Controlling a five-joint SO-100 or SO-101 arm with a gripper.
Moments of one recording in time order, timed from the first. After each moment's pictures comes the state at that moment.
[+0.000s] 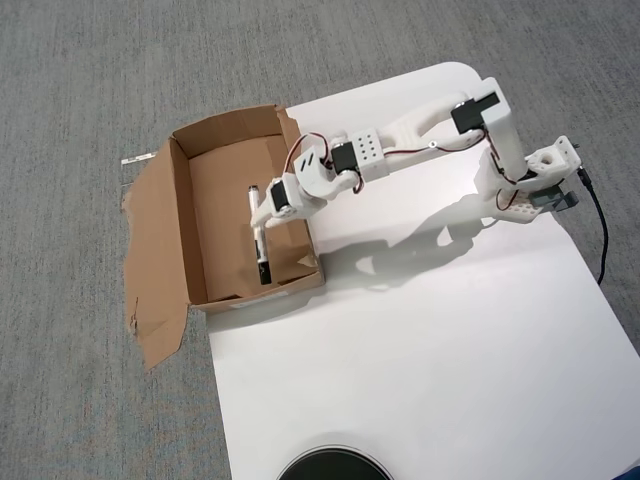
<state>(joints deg) 1.9 64.4 73.7 27.6 -5.8</state>
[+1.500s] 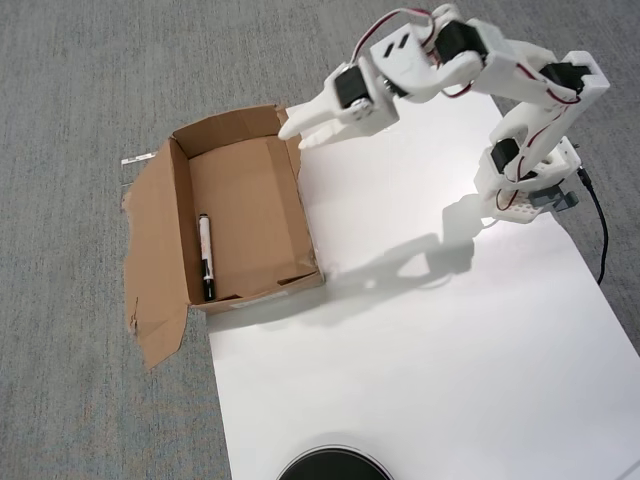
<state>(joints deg) 1.7 110.3 74.0 58.0 -5.8</state>
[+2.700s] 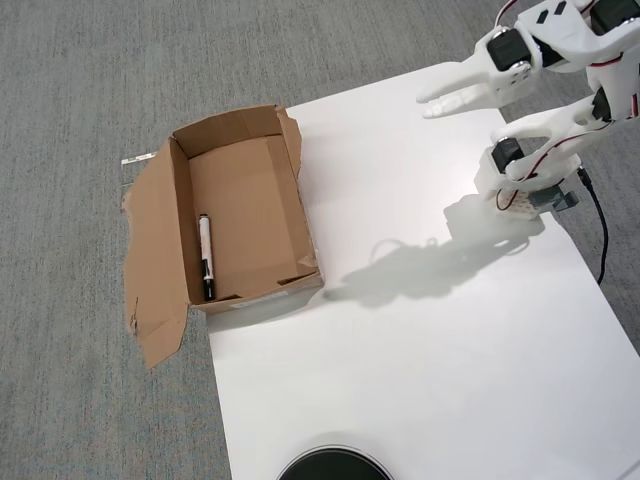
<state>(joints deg) 1.3 159.3 104.6 74.1 -5.8</state>
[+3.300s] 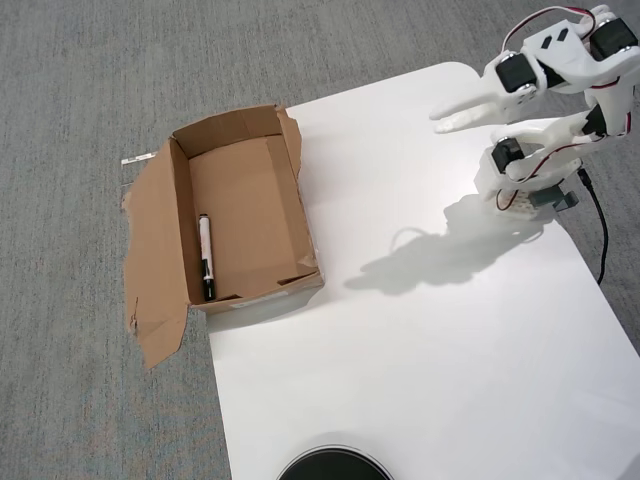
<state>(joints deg) 1.2 176.2 119.7 74.1 -5.8</state>
